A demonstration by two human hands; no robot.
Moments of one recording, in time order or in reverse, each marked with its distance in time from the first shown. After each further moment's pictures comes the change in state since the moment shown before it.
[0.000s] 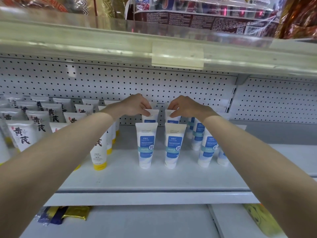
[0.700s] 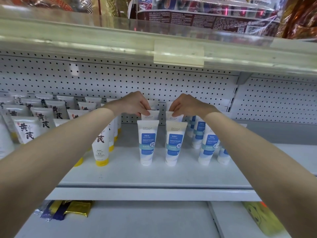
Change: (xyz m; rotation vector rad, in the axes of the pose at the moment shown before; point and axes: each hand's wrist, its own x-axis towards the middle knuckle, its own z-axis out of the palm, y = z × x) left_hand -0.013 0.003 -0.001 -0.099 0.033 -0.058; right_hand -0.011 -0.005 -0.003 0.087 -0.031 0.017
